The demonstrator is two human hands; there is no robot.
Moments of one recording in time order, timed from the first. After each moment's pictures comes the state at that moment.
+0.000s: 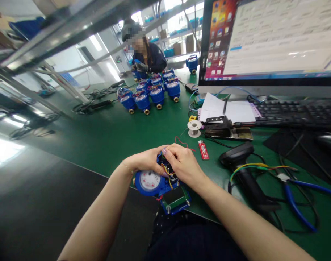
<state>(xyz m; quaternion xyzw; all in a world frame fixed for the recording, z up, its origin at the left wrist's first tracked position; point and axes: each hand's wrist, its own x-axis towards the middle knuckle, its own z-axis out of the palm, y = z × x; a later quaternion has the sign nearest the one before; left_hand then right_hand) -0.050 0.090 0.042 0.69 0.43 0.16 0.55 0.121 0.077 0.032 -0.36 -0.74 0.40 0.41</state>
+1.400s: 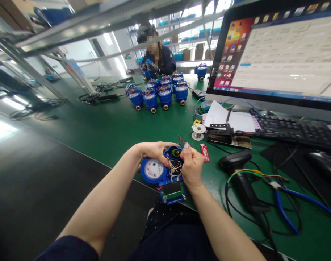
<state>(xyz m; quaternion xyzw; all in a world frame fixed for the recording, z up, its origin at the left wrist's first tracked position) -0.056 0.106 0.040 0.66 0.43 0.11 0.61 0.099 0.062 0.002 -0.41 -0.50 0.39 0.66</state>
